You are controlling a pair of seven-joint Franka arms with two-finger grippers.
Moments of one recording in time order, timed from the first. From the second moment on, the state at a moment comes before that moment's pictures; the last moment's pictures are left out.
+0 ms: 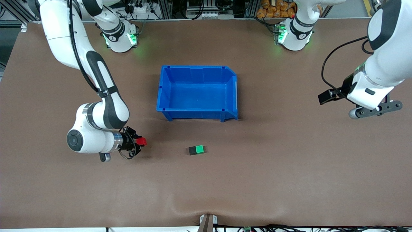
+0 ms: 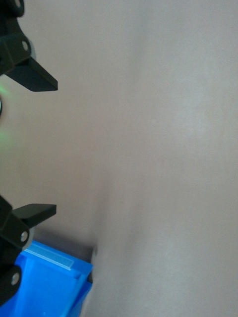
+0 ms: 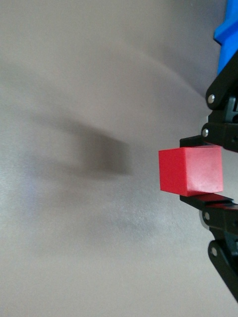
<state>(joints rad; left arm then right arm) -0.09 0.12 -0.11 -1.56 0.07 1.59 -0.39 0.27 0.70 -0.07 -1.52 0.41 2.05 1.30</state>
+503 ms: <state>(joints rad) -0.10 0.12 -0.12 -1.51 0.07 1.58 -0.39 0.33 0.70 -0.07 -1.52 0.41 2.12 1.46</state>
